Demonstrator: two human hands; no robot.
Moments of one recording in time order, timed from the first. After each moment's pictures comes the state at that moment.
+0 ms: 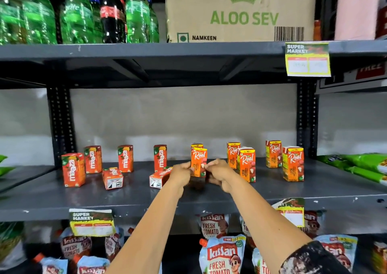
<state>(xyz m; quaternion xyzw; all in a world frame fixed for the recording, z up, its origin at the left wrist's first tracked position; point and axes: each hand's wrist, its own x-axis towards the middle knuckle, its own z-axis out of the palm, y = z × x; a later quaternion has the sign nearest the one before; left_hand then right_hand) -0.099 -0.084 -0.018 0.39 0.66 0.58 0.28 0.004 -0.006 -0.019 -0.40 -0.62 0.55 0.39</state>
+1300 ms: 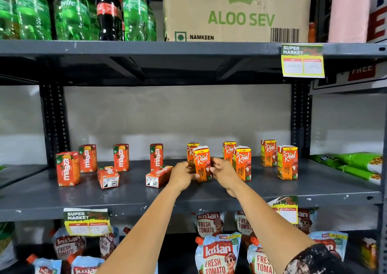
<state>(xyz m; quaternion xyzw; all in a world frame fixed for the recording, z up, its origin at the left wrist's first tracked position) -0.101 -0.071 -0.031 0.51 0.67 0.51 0.19 0.028 -0.003 -0.036 -0.33 -0.73 0.44 0.41</state>
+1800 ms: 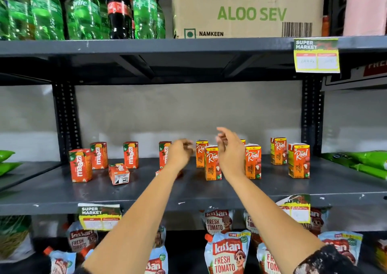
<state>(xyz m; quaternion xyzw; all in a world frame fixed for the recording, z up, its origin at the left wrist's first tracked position) -0.125 -0.079 0.022 0.47 0.66 0.59 0.08 0.015 -0.041 0.004 -0.27 -0.69 0.09 0.67</state>
